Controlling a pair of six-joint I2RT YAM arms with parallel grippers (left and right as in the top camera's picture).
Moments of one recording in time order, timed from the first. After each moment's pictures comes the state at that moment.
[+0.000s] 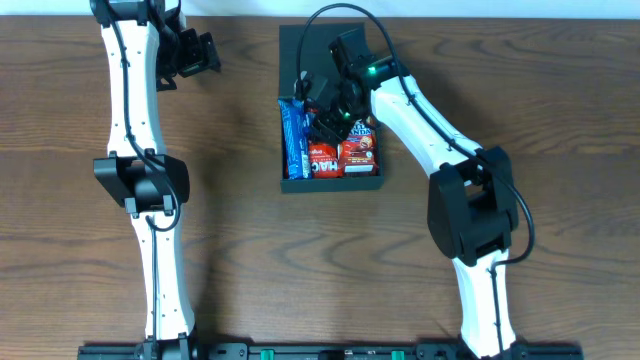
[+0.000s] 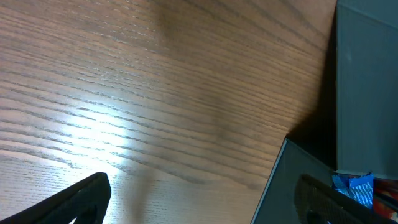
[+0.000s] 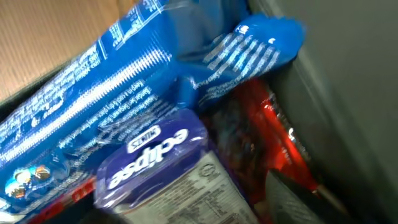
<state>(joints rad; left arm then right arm) 0.06 2.64 2.95 -1.69 0.21 -0.24 0.44 2.28 1.93 -0.87 -0.36 -0.57</state>
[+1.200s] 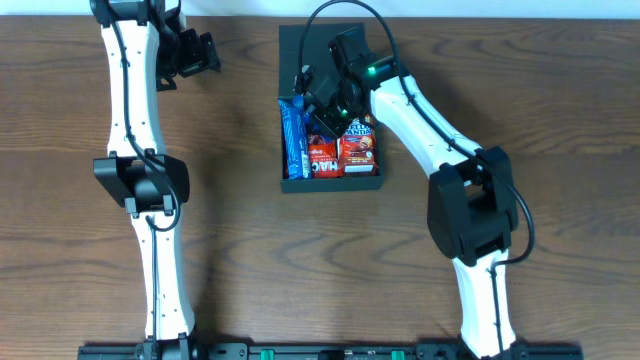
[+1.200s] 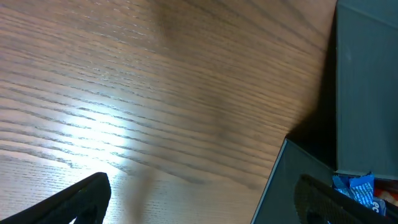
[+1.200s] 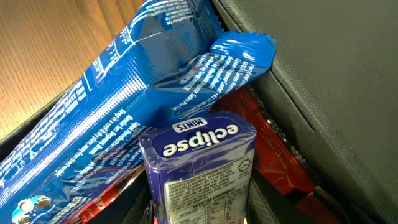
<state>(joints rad) 0.06 2.64 2.95 -1.69 0.21 -0.24 0.44 2.28 1.93 -0.85 -0.36 -0.44</state>
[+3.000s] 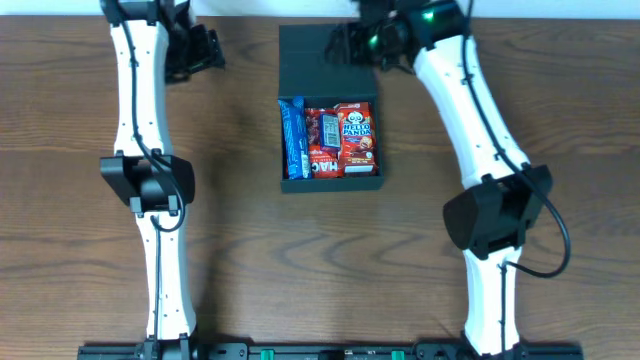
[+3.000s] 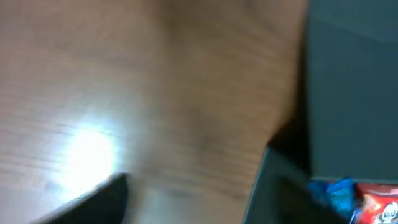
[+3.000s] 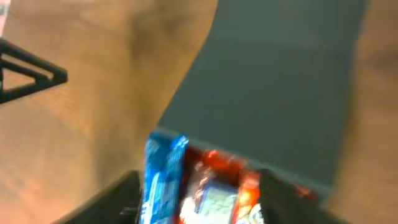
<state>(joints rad) 0.02 2.64 2.95 -1.61 0.23 -0.25 0.31 2.28 2.40 -1.05 -0.34 0.24</state>
